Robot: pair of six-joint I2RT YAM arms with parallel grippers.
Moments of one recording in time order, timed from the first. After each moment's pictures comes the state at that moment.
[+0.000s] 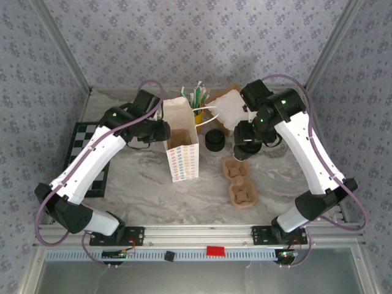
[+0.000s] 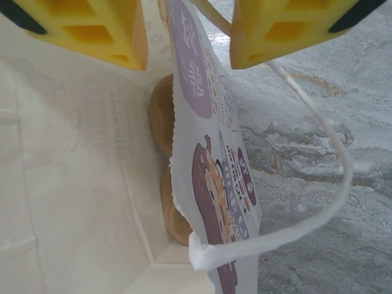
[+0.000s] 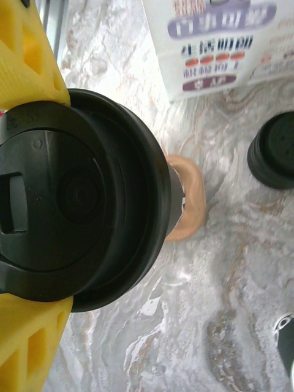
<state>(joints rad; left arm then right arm) -0.60 1.43 1.60 -1.18 -0.04 -0.63 0.53 1.54 1.96 -1.69 0.04 0.40</state>
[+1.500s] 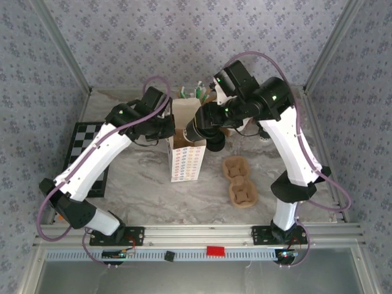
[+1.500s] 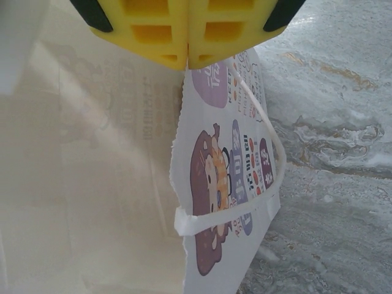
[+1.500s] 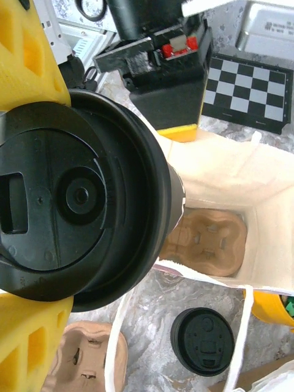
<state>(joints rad) -0.69 1.48 1.70 -1.19 -0.09 -0.73 0.76 1.83 2.59 -1.69 -0.12 0.56</state>
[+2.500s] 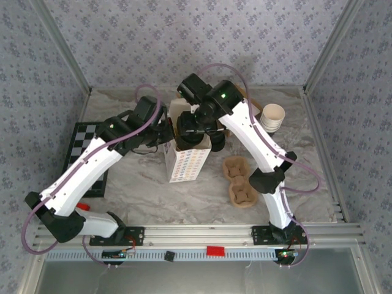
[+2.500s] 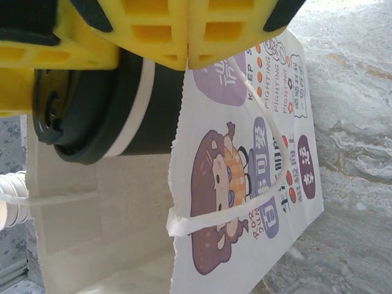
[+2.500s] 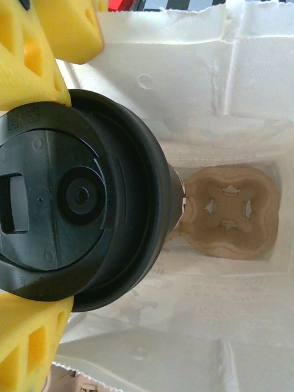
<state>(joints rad) -0.74 1.32 1.55 -1.05 -0.10 -0.88 0.85 2.08 2.63 -1.69 -0.01 0.64</state>
